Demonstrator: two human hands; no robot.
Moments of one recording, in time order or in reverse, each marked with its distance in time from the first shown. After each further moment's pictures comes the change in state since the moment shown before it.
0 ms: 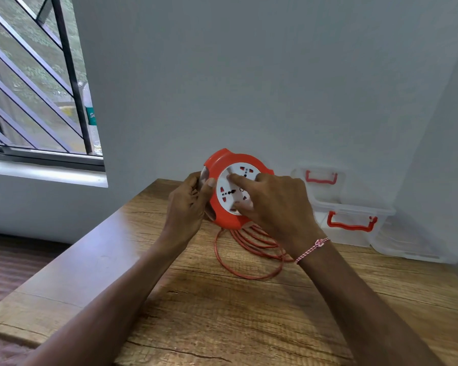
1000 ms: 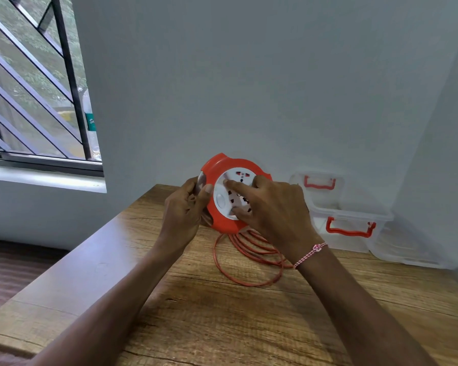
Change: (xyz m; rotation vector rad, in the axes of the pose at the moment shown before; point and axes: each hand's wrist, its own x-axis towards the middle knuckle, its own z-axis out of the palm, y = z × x) left_hand 0.002 0.000 -0.005 0.028 0.012 0.035; right_hand 0.001 -0.001 -0.004 -0.024 0.071 -0.031
